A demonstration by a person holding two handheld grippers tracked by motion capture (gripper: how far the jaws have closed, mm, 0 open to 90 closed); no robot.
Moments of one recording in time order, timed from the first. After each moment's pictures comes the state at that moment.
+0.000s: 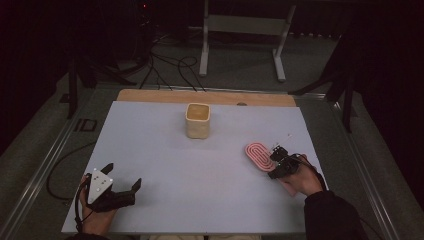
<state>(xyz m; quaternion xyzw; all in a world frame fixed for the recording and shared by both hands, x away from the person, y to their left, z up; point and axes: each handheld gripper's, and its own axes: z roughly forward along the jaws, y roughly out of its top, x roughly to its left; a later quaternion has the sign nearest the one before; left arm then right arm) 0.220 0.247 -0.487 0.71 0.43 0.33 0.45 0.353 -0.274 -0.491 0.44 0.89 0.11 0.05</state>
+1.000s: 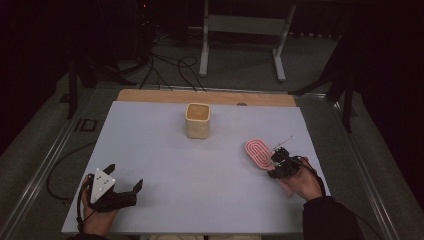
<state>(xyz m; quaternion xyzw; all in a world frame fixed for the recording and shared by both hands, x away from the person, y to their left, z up) 0.222 0.244 -0.490 0.72 0.43 0.32 0.44 0.344 -0.274 -0.489 0.45 0.88 0.14 0.08</state>
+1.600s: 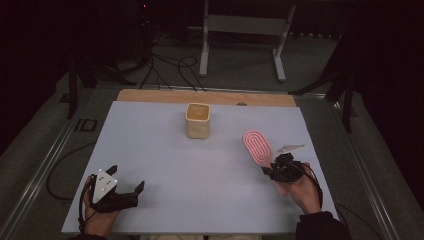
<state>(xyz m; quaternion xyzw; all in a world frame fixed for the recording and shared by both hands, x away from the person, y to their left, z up) 0.221 0.241 -0.493 0.73 0.43 0.31 0.44 0.311 -0.270 -0.471 0.44 0.84 0.30 0.13</state>
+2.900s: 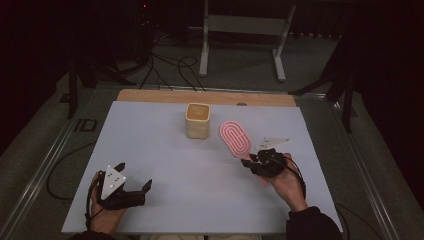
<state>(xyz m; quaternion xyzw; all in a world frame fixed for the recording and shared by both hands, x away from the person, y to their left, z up) 0.228 0.220 -0.480 0.74 0.41 0.30 0.44 0.317 -0.212 -0.443 0.35 0.85 0.37 0.13</state>
